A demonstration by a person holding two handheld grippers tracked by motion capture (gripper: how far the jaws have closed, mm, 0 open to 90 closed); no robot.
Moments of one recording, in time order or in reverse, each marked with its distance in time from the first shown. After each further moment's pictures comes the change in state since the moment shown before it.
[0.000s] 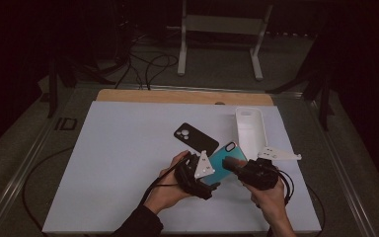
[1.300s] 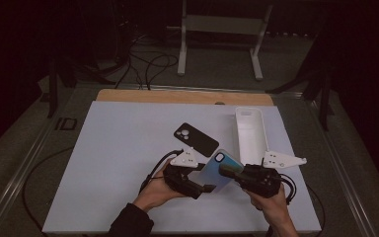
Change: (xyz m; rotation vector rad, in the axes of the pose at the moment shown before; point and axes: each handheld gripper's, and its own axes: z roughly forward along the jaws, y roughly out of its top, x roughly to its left) left arm 0.026 -0.019 -0.018 -0.136 -0.374 -0.178; right arm 0.016 0.006 -0.012 -0.092 0.259 -0.124
